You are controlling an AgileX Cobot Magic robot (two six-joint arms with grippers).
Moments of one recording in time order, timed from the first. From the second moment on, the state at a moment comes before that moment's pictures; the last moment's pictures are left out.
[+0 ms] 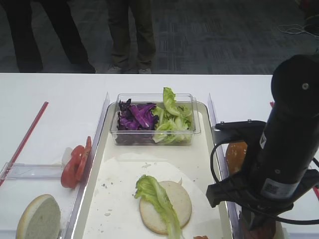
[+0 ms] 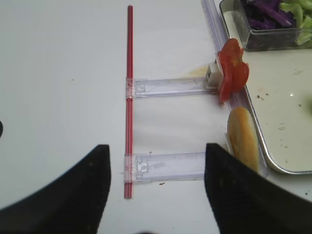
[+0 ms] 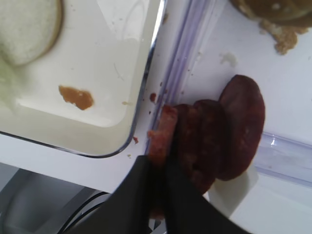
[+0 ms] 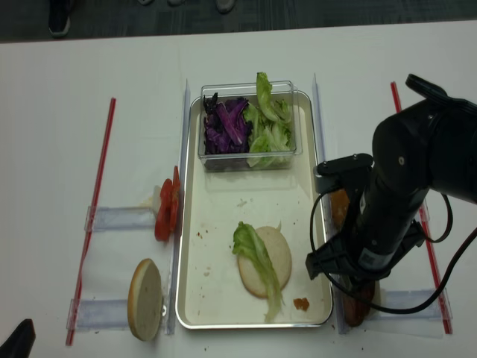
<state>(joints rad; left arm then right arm) -0.01 -0.02 -0.48 -0.01 1.18 -0.03 0.56 1.54 -0.79 0.25 0.96 0.16</state>
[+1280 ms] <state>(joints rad) -0.01 -0.02 -0.48 -0.01 1.18 -0.03 0.56 1.38 -0.79 0.29 1.01 0.19</state>
